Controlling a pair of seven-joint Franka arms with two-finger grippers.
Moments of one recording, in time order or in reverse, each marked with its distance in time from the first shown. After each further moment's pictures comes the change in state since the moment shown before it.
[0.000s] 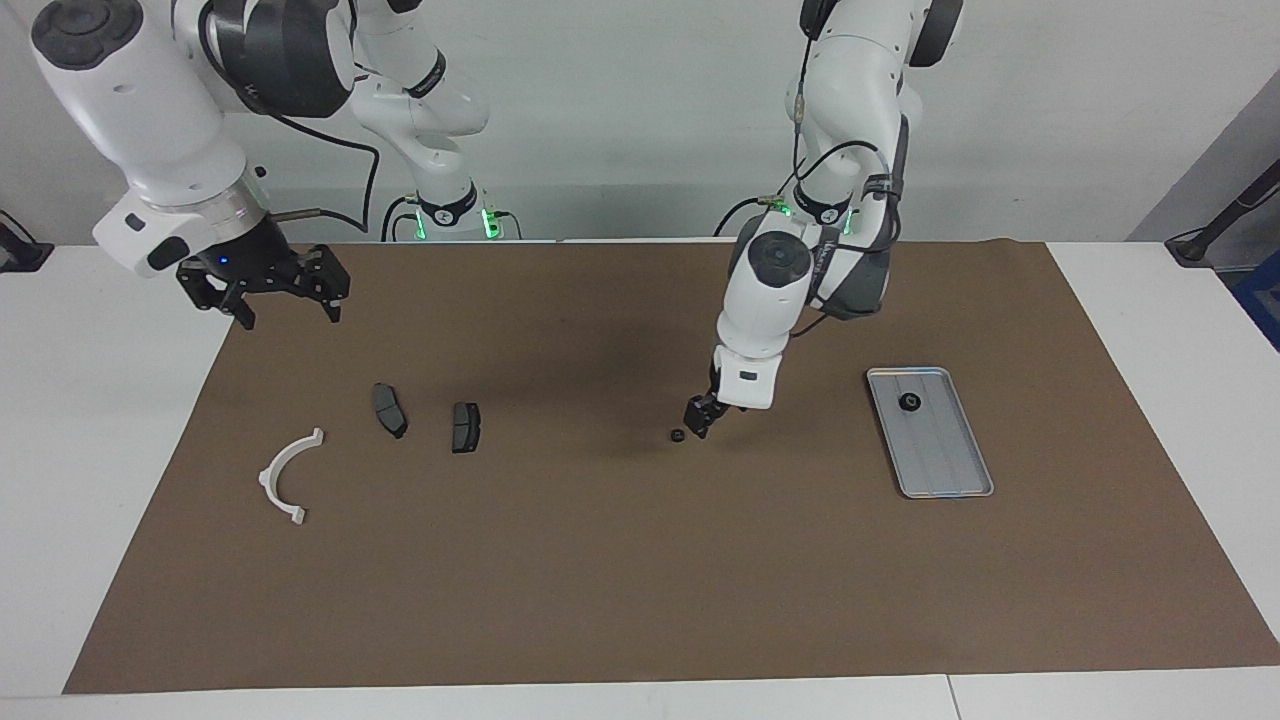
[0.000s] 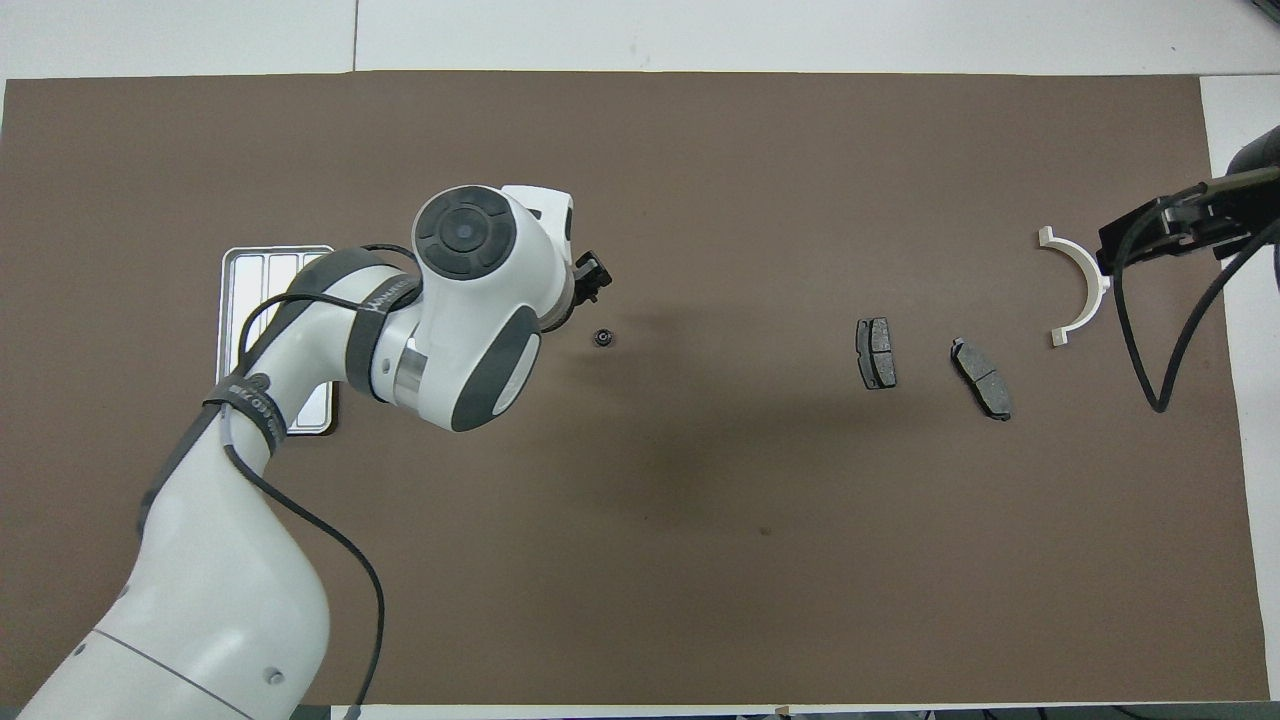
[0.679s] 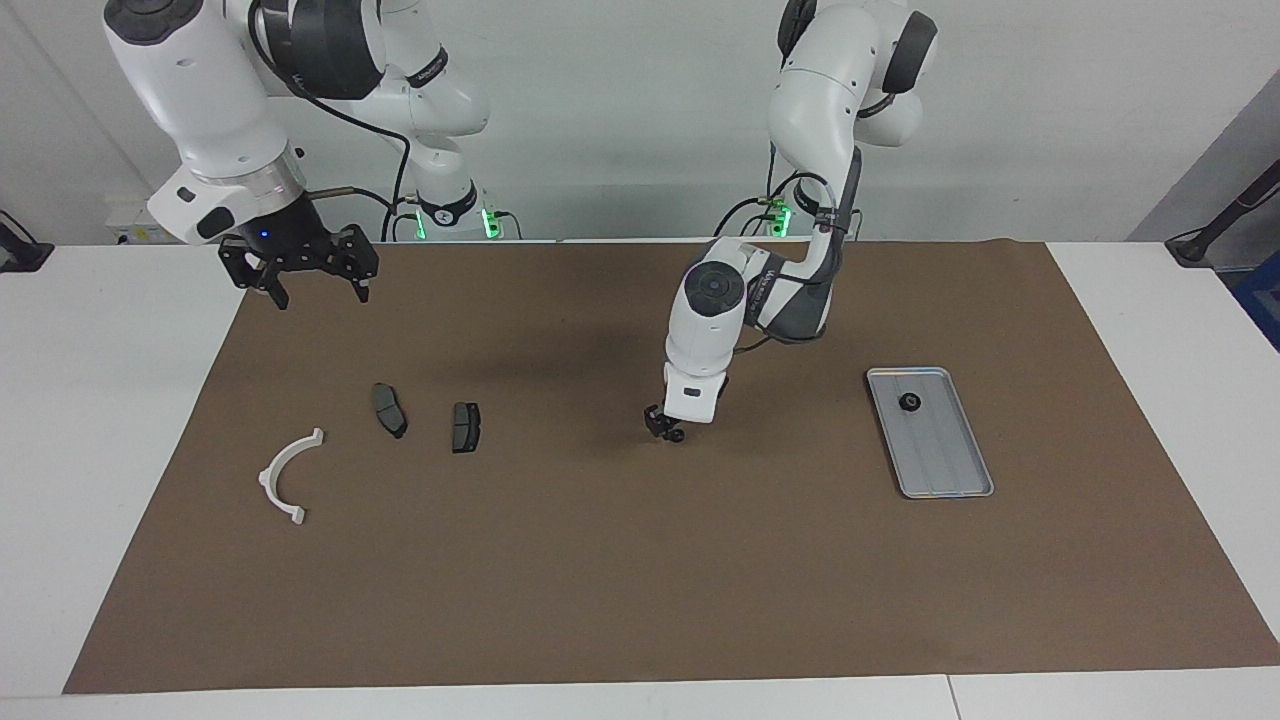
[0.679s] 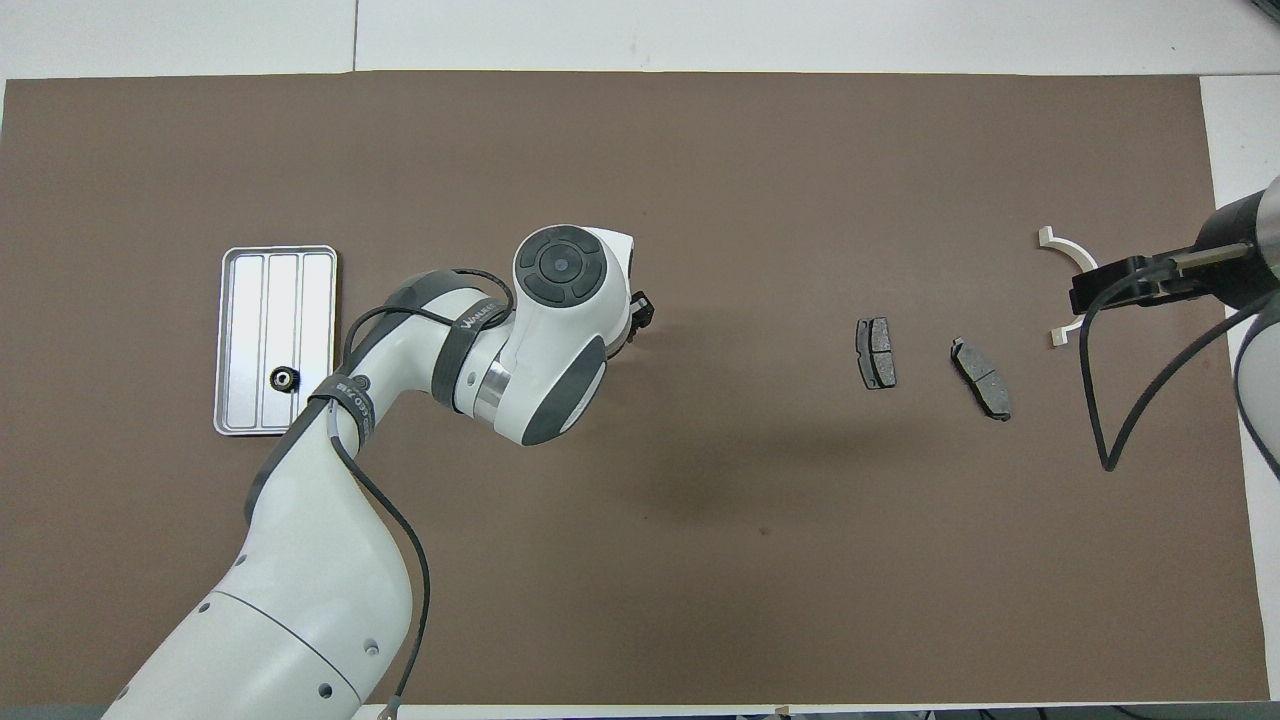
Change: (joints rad) left arm -0.064 0.077 0.002 -0.003 0.001 0.004 -0.035; right arm 0.000 -0.177 0.006 -0.266 0.038 0.216 0.010
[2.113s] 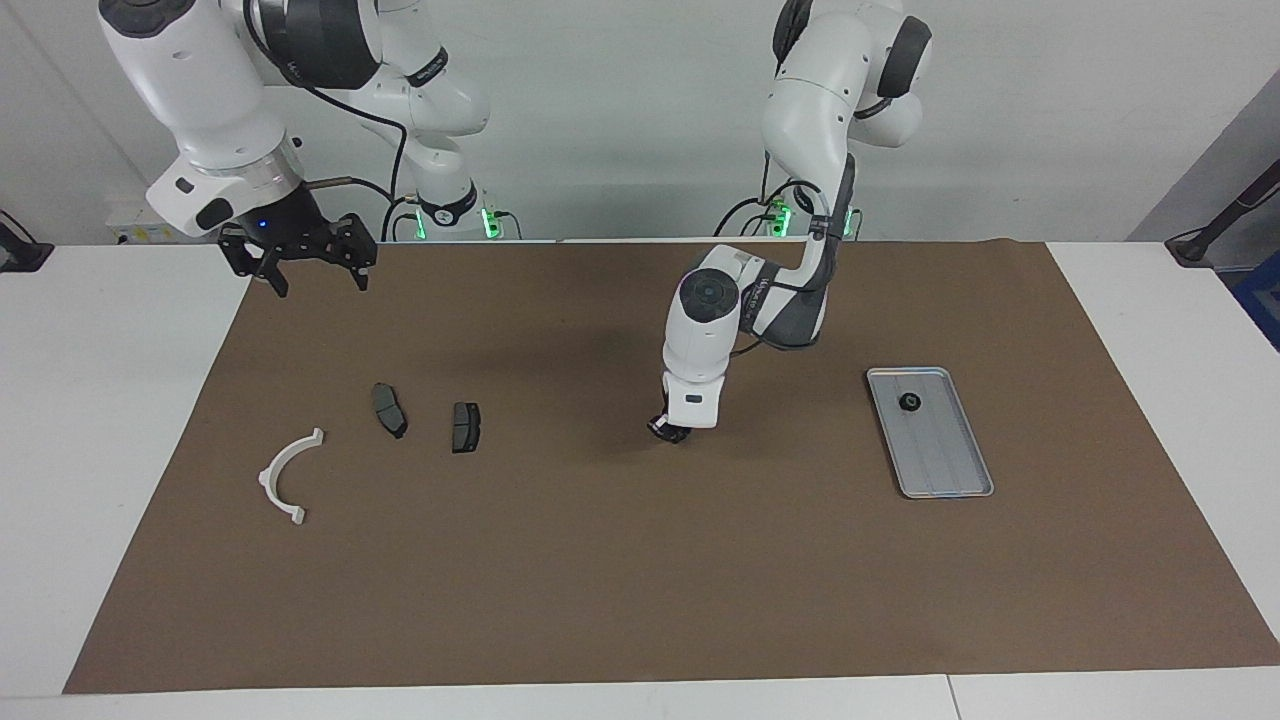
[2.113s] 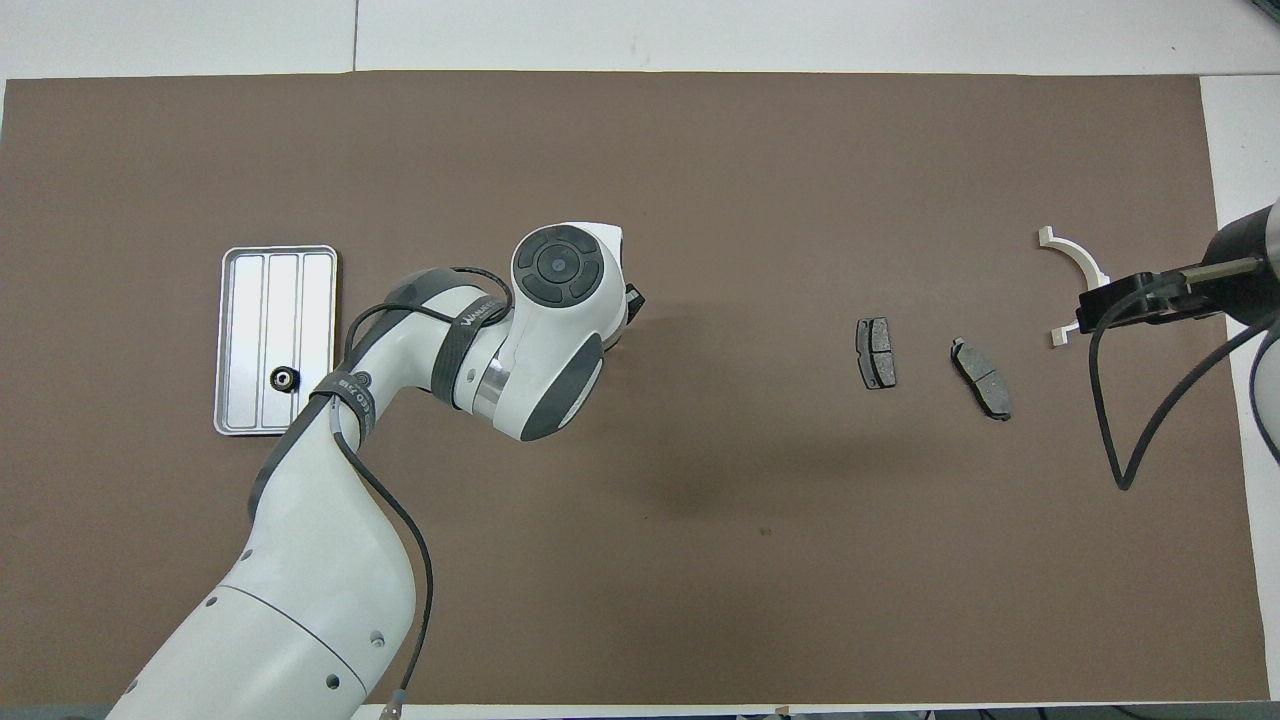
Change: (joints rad) left arm -0.011 0.007 0.031 0.004 0.008 0.036 -0.097; right arm -0.001 -0.010 -0.001 -0.001 0.000 -0.057 0.000
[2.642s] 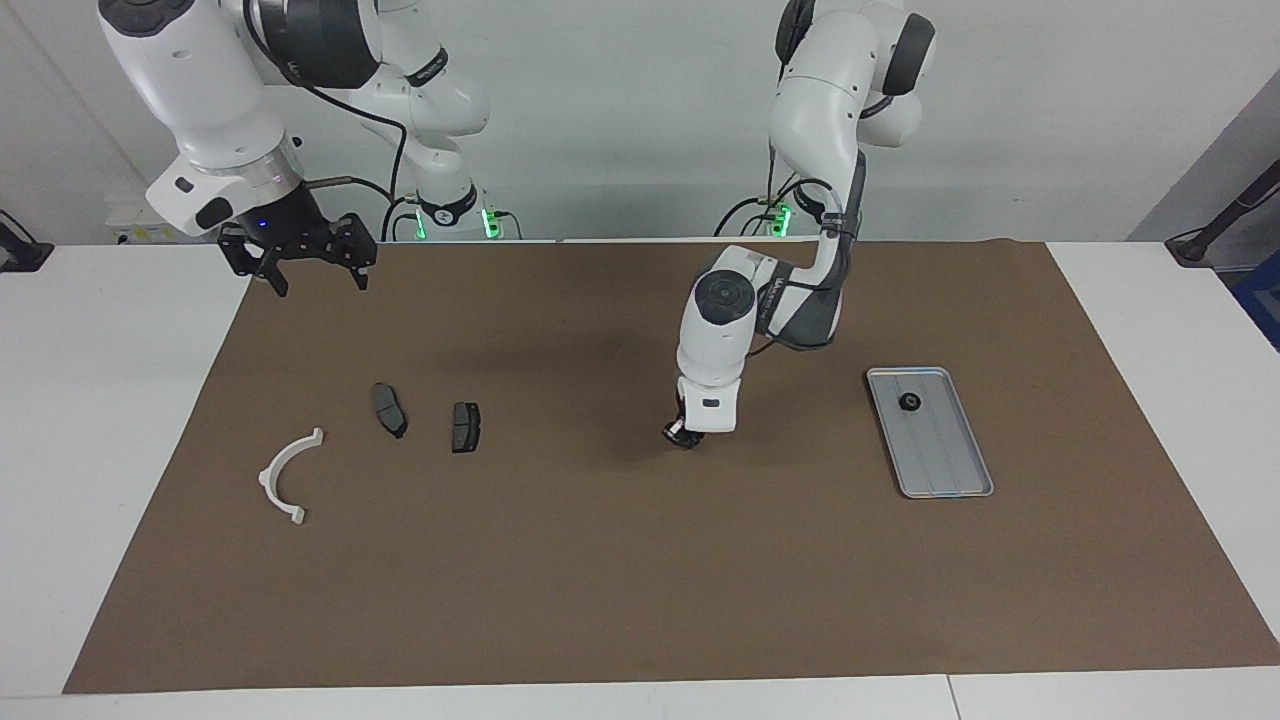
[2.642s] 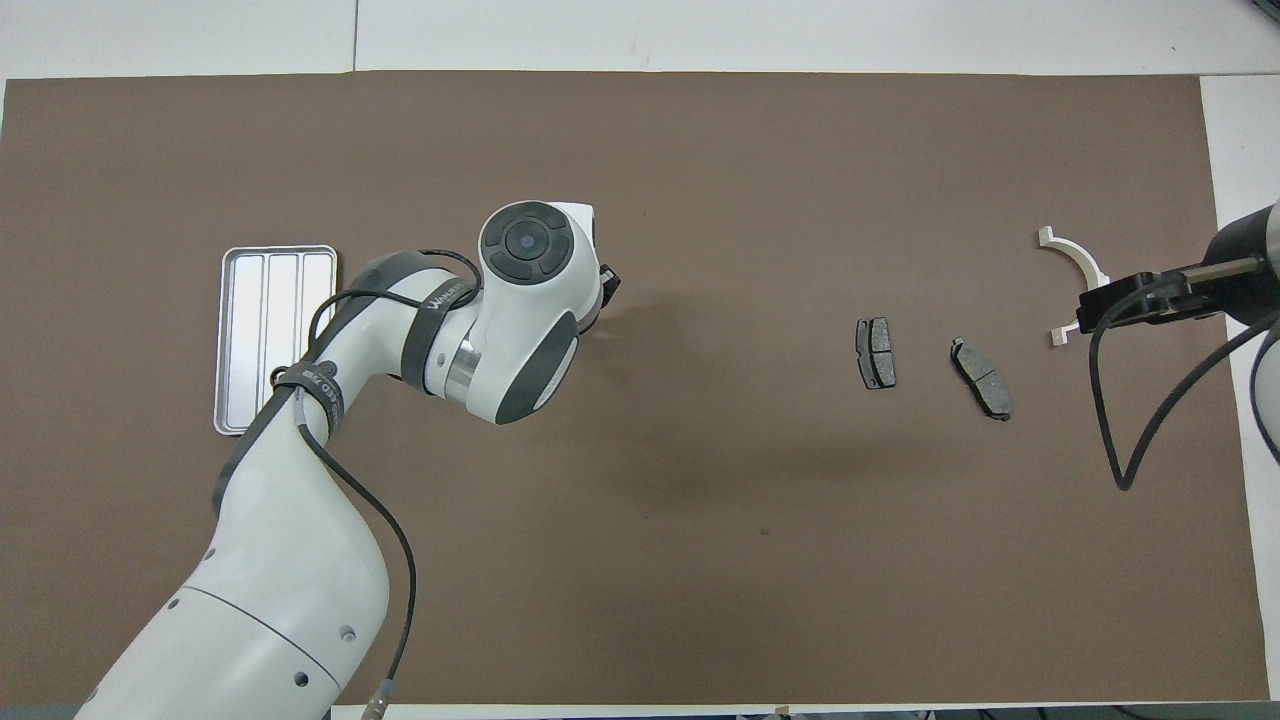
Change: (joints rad) left arm 0.022 -0.026 0.039 0.020 0.001 -0.051 -0.007; right arm 0.000 -0.001 0.000 0.000 0.000 0.000 0.000
